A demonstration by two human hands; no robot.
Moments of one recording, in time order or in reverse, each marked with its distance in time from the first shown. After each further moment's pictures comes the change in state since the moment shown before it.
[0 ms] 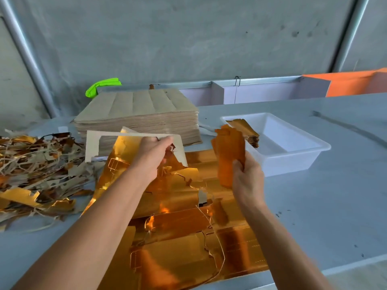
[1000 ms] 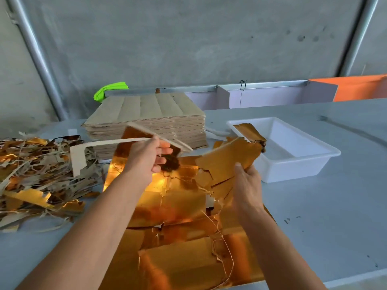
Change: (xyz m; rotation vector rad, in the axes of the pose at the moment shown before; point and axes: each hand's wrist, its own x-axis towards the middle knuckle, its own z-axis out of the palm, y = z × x) left_hand -0.006 0.010 -0.029 -0.129 0.024 -0.163; right_hand -0.008 -0.013 0.017 0.512 -0.056 0.314
